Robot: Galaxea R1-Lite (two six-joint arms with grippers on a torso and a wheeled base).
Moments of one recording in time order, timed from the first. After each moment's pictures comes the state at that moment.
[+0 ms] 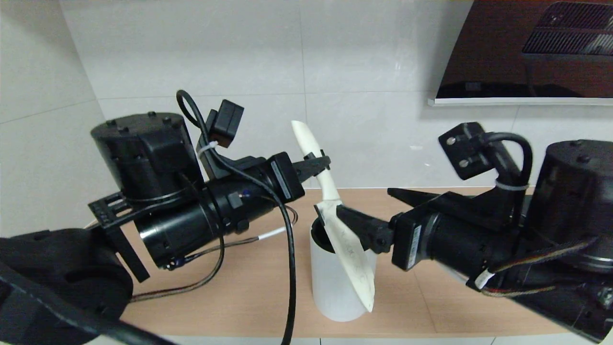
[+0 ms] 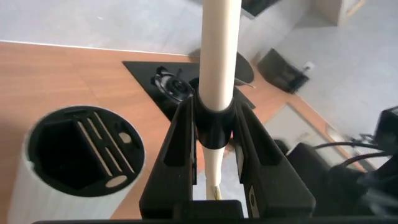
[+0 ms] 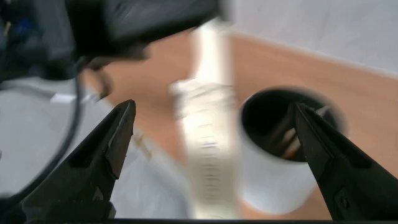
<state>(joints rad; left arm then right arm) -0.65 1.66 -0.86 -0.81 -0.15 -0.64 0.91 1.53 -0.78 -0.69 -0.22 0.20</state>
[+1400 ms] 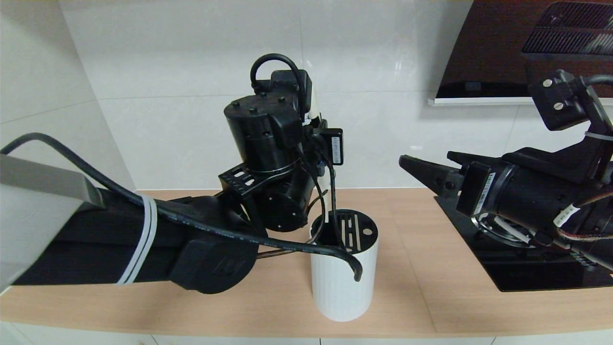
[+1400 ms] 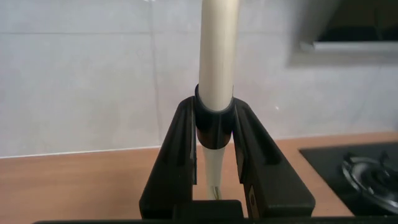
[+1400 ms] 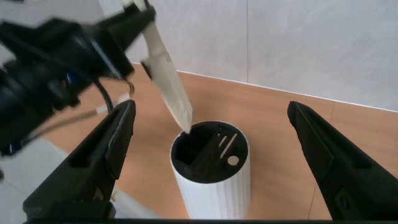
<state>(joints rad) -0.78 1.95 -1.20 -0.90 0.62 0.01 0.75 1.40 -0.79 -0.61 -0.21 0.17</state>
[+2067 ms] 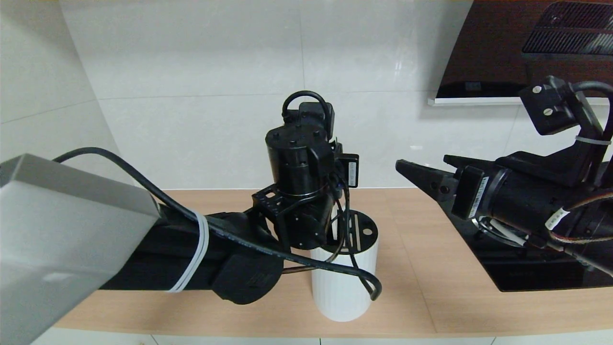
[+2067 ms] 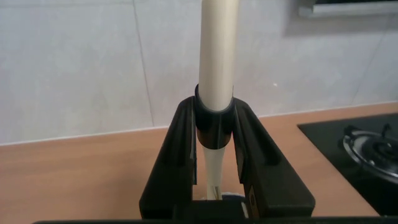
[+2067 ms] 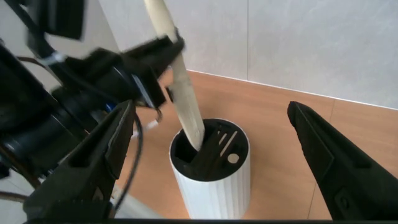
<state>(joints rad) -0.81 2.03 -1.20 -0.90 0.62 -0.02 0.75 1.41 -0.79 -0.61 -0.21 0.17</state>
